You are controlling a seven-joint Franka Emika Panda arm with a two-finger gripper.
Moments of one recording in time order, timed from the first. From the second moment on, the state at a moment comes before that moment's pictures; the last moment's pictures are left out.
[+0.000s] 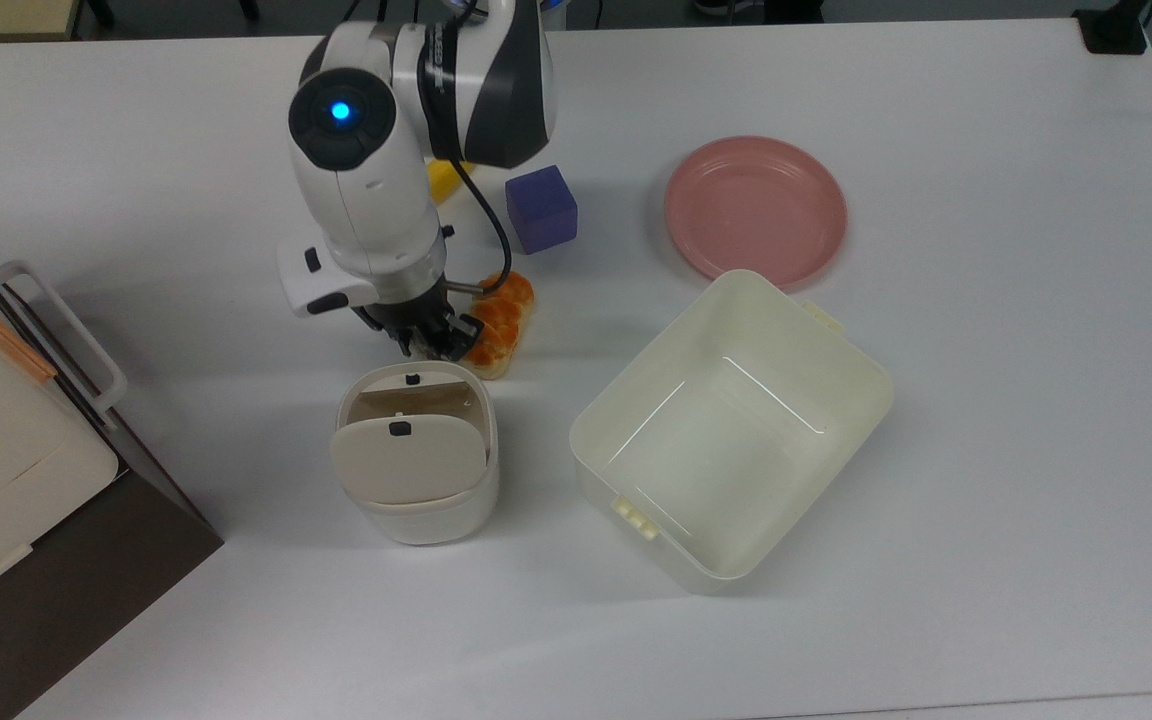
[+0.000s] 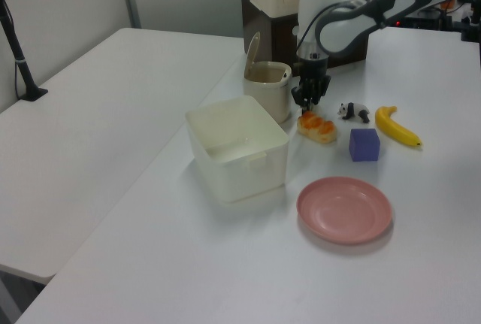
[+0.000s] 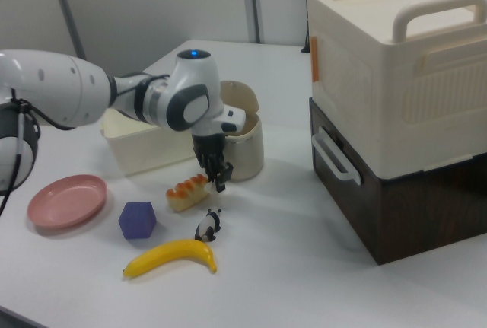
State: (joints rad) arm -0.11 0.49 0.04 -1.65 -0.01 2.15 0.33
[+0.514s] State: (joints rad) arm -0.10 0.37 0.05 -1.60 -0.06 1.96 0.24
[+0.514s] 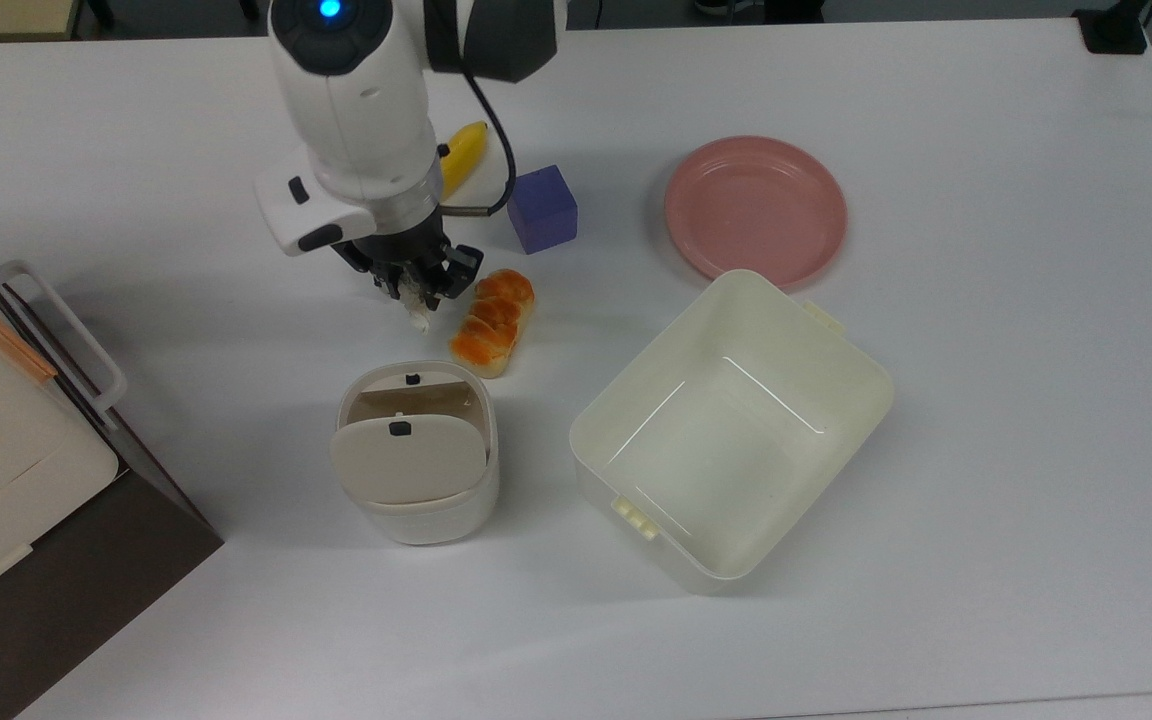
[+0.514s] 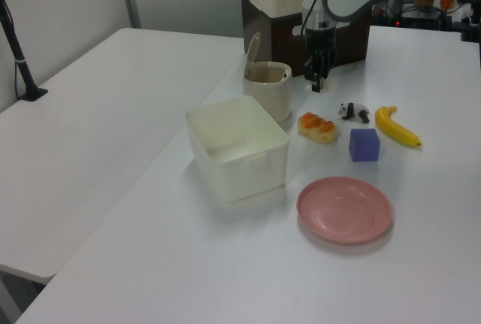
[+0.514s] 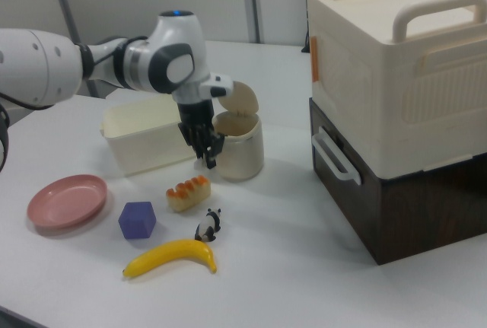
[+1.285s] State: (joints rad) arm -0.05 0.37 0.05 -1.51 -0.12 2.32 0.06
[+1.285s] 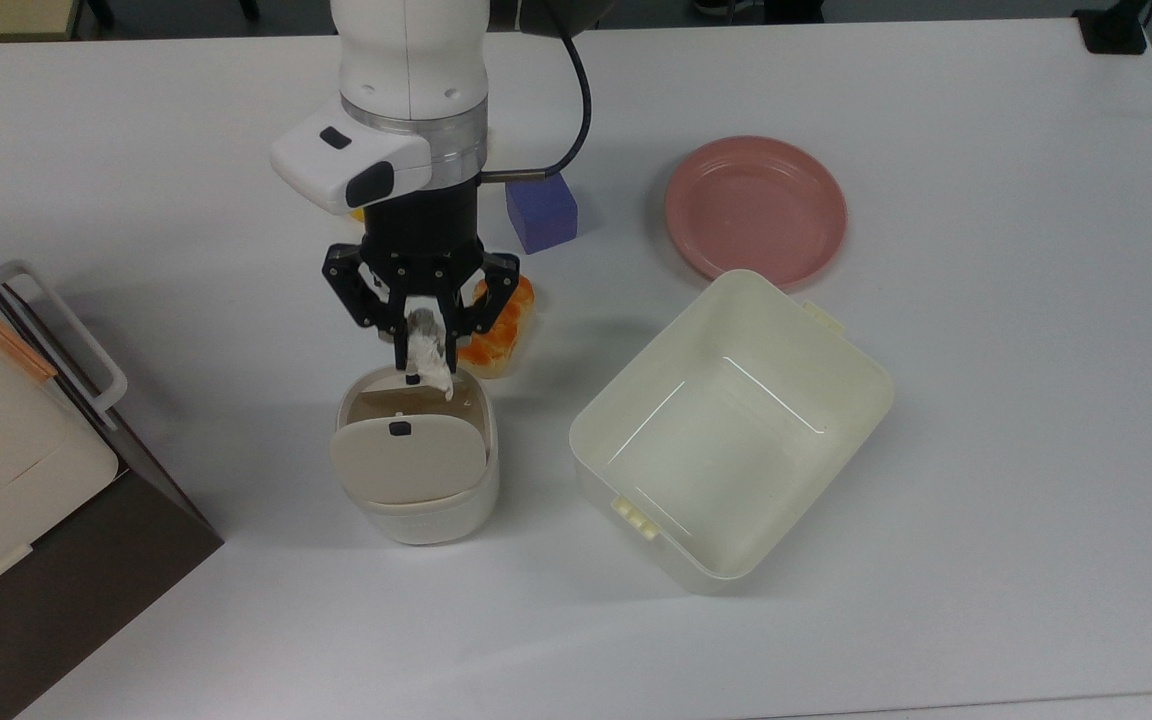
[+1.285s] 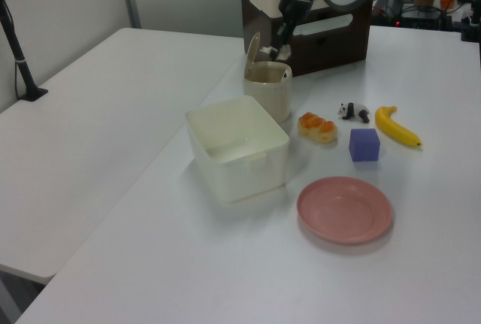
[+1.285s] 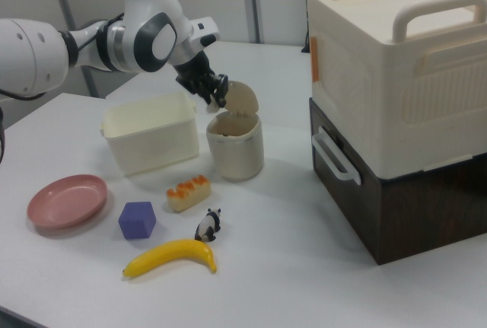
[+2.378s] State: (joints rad) arm -0.05 0.44 0.05 -1.51 -0.12 2.33 0.06
